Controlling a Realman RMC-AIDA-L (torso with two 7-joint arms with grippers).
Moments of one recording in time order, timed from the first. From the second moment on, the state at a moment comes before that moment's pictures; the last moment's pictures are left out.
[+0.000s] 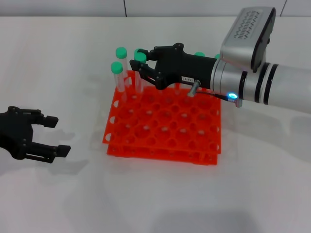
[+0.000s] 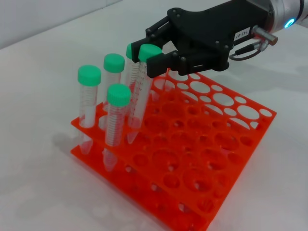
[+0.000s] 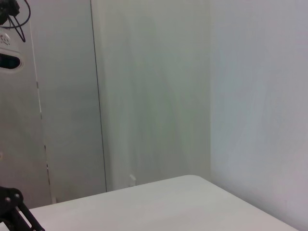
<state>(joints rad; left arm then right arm) -0.40 -2.04 0.70 1.20 2.30 1.87 -1.68 0.75 2.03 -2.04 -0.55 -0.49 -0.77 0.95</state>
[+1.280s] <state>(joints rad) -0.40 -2.04 0.70 1.20 2.31 1.87 -1.68 0.75 2.03 -2.04 -0.54 -0.49 -0.77 0.97</state>
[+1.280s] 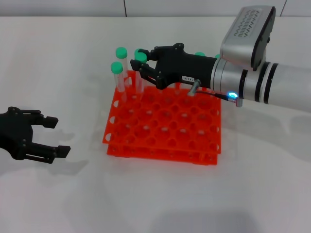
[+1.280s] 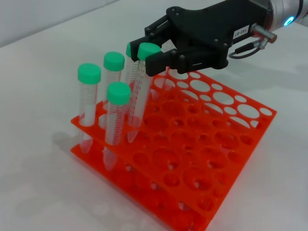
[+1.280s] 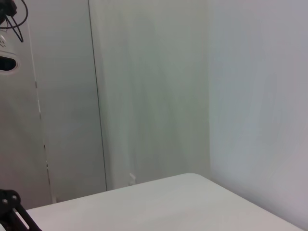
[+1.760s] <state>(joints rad) -0.40 -2.04 0.70 1.19 2.31 1.87 -1.68 0.76 2.03 -2.04 -0.54 -0.49 -0.77 0.97</state>
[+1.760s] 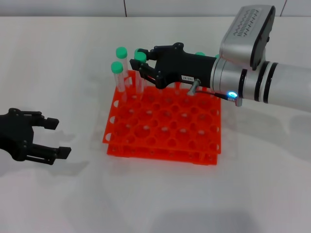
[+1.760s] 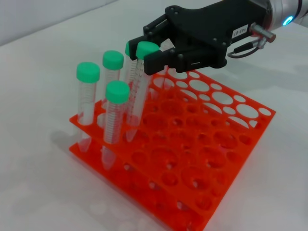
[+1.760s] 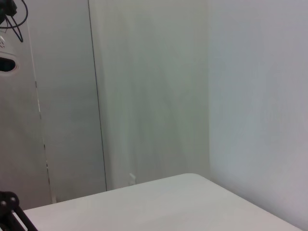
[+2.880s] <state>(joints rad) -0.39 -2.03 0.69 1.19 2.29 1.87 -1.67 0.62 2.00 -1.95 -0.64 -0.52 -0.92 0.91</state>
